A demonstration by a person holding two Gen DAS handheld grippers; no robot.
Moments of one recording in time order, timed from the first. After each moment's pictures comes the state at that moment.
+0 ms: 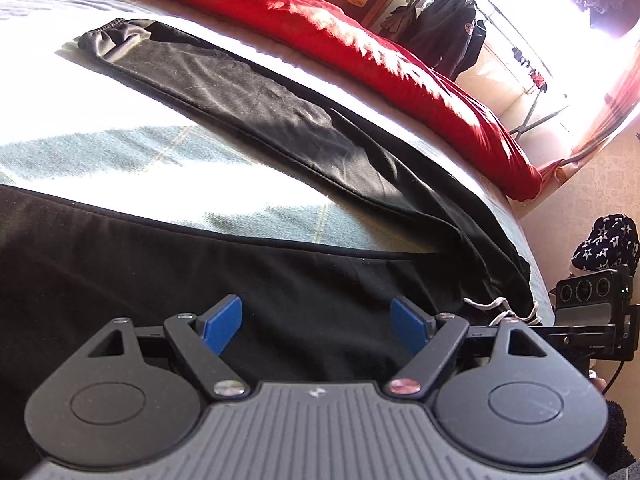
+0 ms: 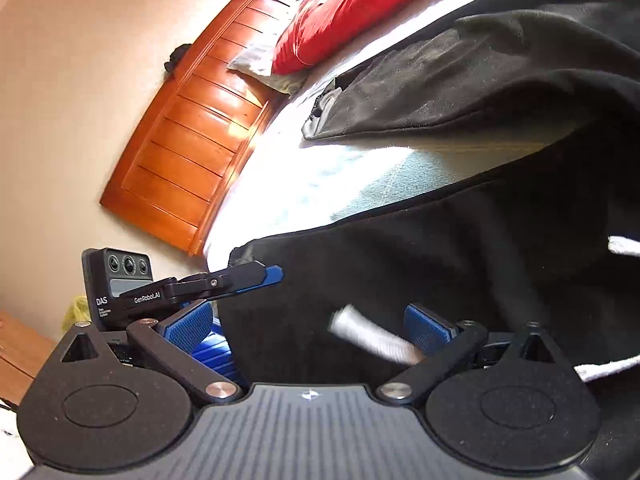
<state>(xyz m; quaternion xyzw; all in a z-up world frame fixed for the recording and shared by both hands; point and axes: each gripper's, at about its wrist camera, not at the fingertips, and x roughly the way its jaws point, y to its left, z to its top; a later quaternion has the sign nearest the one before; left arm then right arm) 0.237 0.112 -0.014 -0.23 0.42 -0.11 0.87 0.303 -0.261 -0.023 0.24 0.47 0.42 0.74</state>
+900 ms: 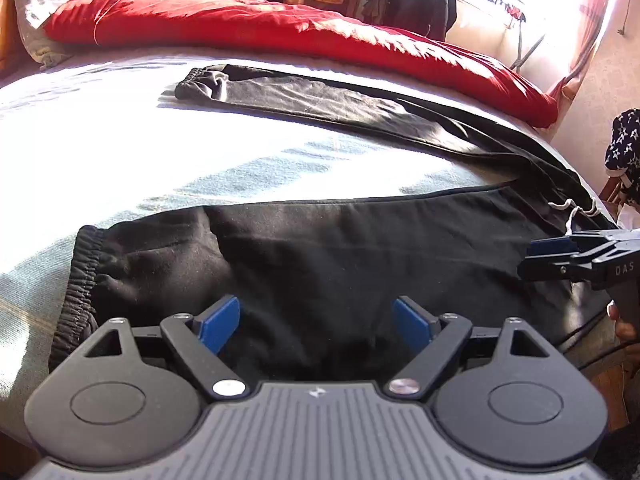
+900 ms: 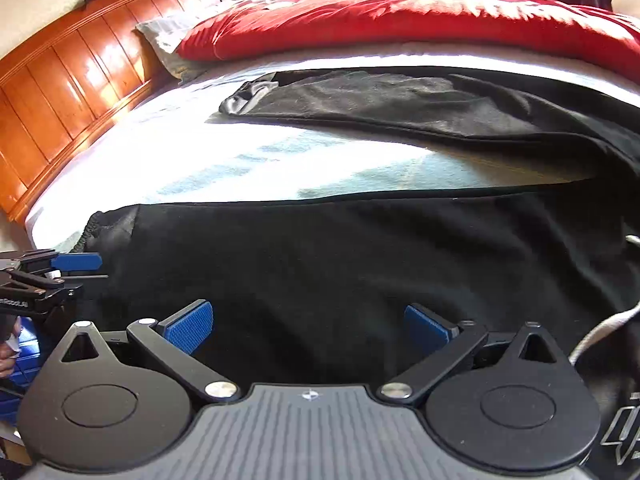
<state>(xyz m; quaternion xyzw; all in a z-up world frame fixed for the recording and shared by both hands) 0.168 0.262 -0.030 -0.07 0.42 -0.09 0.90 0.224 -0.075 -0.020 0.07 0.45 0.26 0.85</state>
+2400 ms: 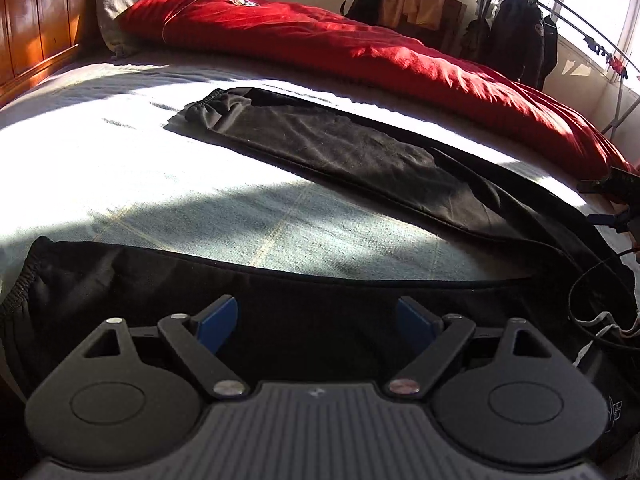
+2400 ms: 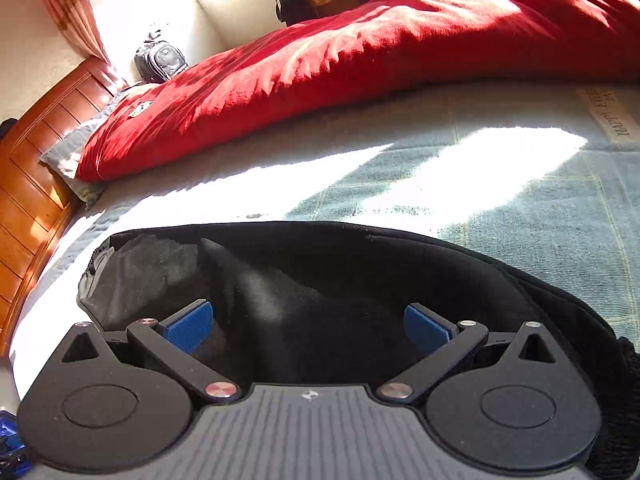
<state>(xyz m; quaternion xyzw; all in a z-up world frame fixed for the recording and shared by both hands) 0.222 0.104 0.020 -0.11 0.42 0.08 0.90 0.510 -0.384 0.001 0.17 0.44 0.17 0.86</state>
